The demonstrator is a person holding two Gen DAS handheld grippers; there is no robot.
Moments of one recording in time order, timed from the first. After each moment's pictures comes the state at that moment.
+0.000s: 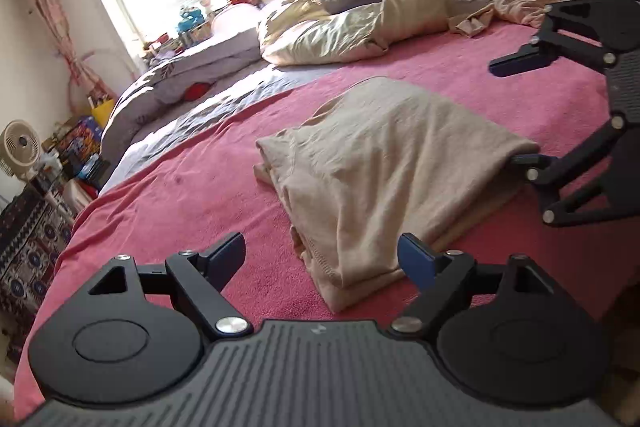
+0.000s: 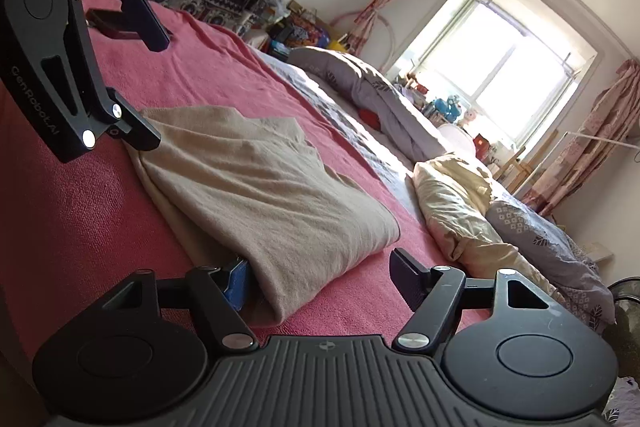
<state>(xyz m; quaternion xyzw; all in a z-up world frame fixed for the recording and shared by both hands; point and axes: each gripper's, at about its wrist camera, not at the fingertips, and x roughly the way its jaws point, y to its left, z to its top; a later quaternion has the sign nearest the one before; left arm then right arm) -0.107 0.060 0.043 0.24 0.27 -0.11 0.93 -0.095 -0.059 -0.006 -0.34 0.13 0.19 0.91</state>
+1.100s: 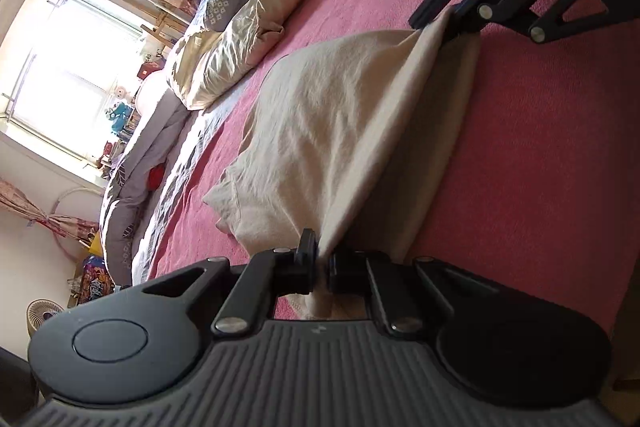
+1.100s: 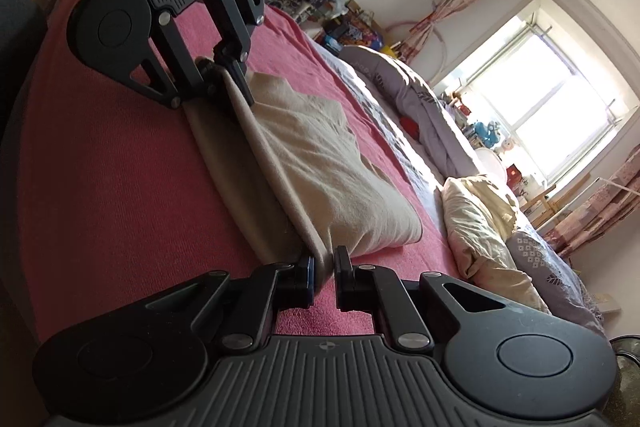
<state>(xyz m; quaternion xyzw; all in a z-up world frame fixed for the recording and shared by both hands) -0.078 0.016 -0.016 0.50 0.25 -0.16 0.81 -0.112 -0.070 -0.028 -0.43 0.13 0.23 0.86</state>
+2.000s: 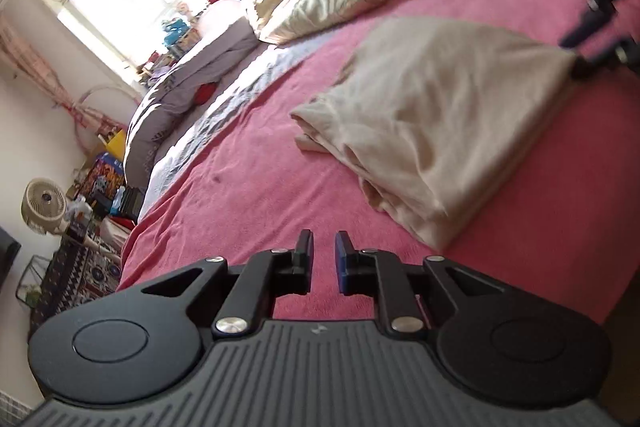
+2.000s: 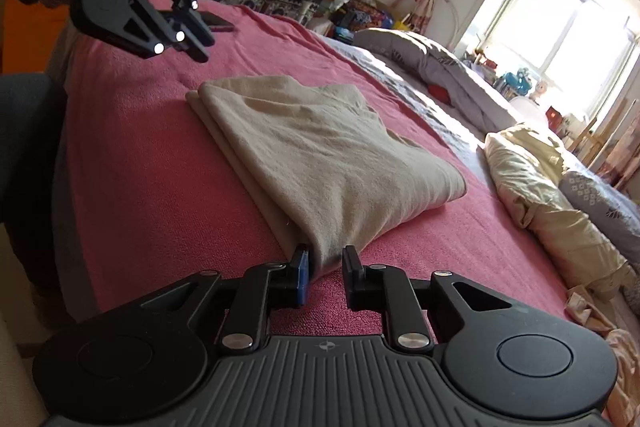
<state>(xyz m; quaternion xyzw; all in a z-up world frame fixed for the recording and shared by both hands) -0.072 0.083 0.045 0.33 0.28 -0.07 0.90 -0.098 -0.098 -0.005 -0.29 0.23 0.31 0.88</state>
